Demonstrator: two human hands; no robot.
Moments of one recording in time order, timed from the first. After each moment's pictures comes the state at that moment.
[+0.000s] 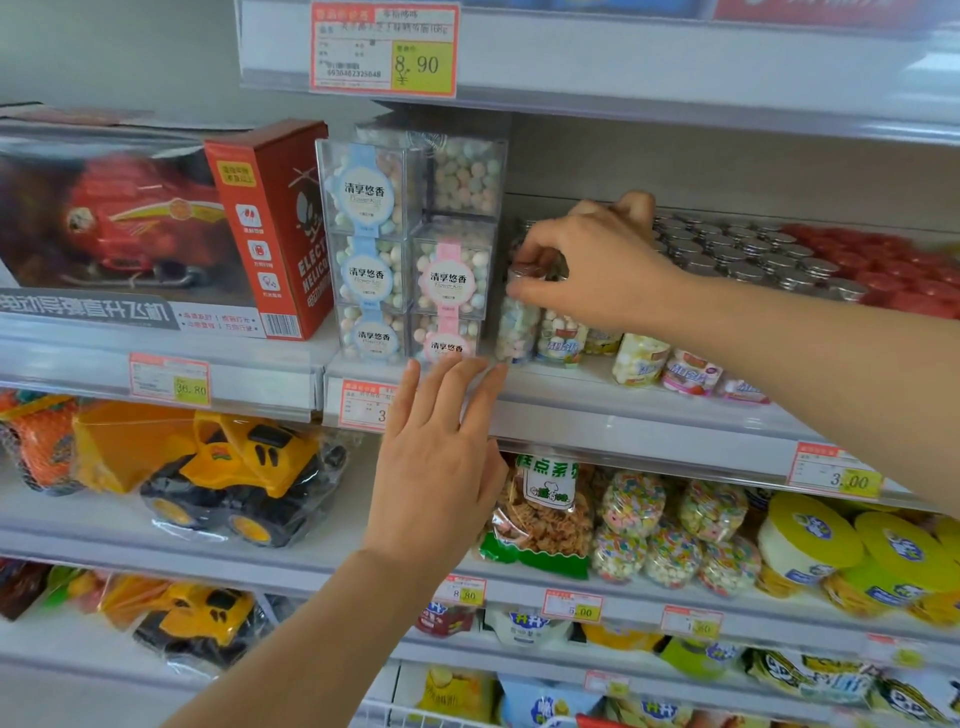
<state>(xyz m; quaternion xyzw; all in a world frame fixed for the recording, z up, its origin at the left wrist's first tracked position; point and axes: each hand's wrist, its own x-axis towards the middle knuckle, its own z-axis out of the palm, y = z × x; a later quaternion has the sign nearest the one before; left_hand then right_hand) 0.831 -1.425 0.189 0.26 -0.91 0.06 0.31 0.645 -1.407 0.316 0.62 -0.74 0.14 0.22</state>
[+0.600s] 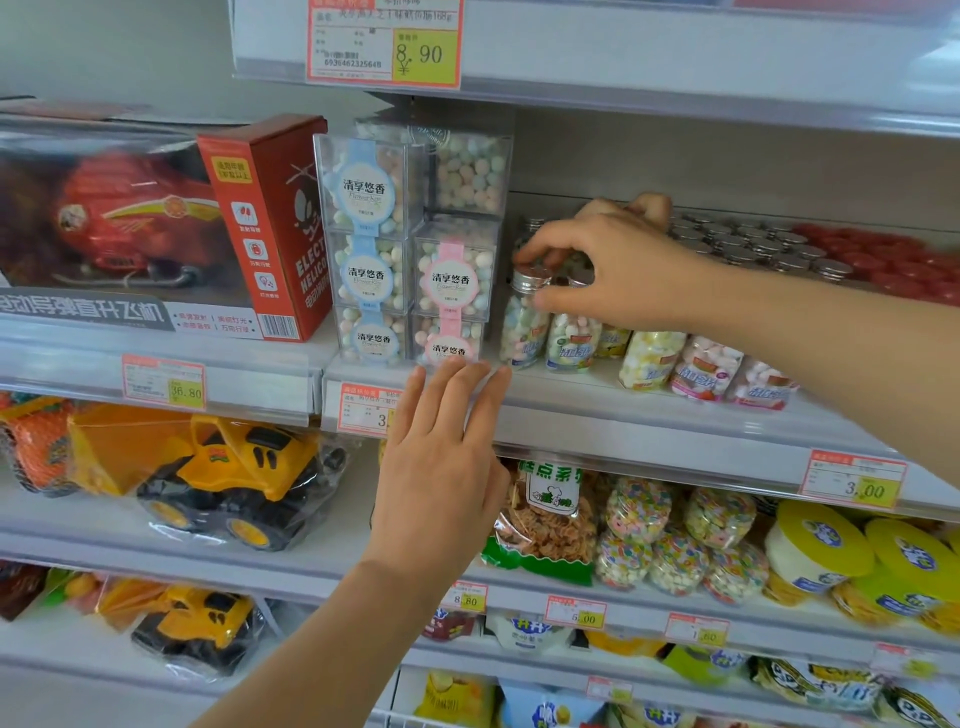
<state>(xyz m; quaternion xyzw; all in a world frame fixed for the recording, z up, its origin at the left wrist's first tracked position) 0.826 -1.425 0.184 0.26 -0.91 0.06 0.32 0.633 -1.396 0.323 0.66 -0.72 0.15 0.14</state>
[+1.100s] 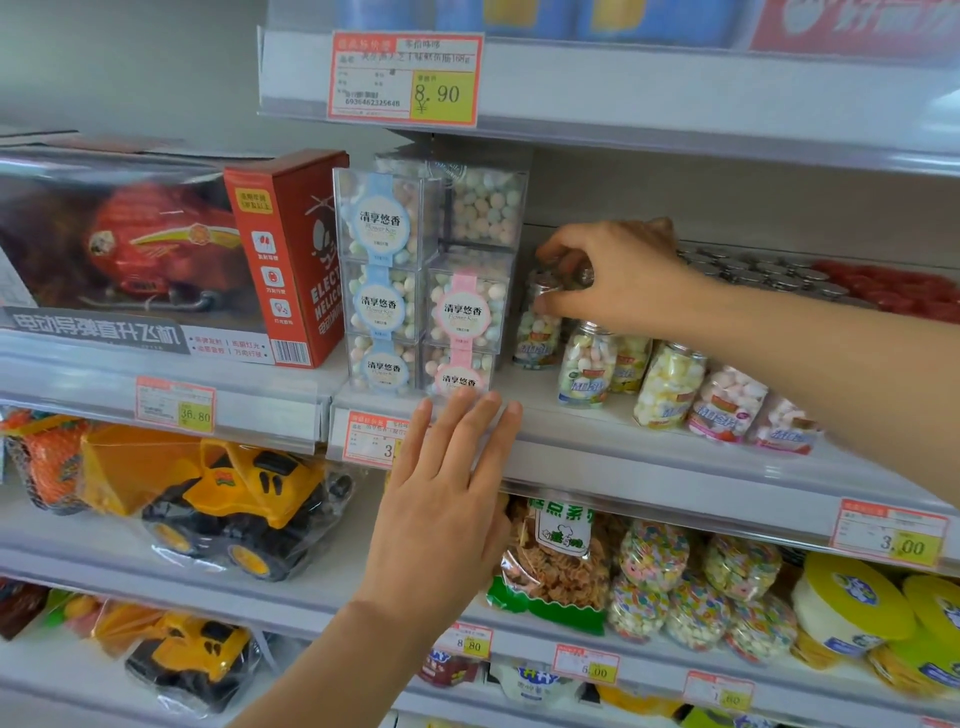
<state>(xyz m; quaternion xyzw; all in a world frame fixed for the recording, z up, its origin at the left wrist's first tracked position) 0.828 -1.432 0.173 0.24 -0.92 0.11 0.30 0.629 -1.419 0.329 0.61 -0.77 0.17 0.14</state>
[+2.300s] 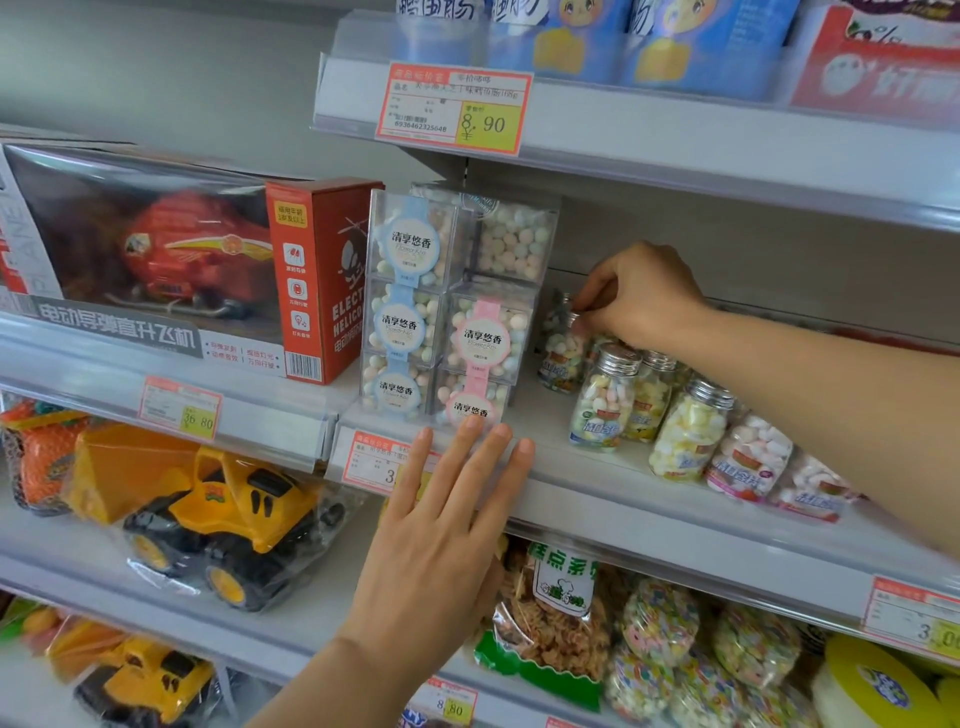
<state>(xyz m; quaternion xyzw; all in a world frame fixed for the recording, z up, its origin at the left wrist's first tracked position) 0.826 -1.440 0.159 0.24 -0.91 0.17 0.29 0.610 -1.445 0.332 0.54 -0.79 0.27 0.09</state>
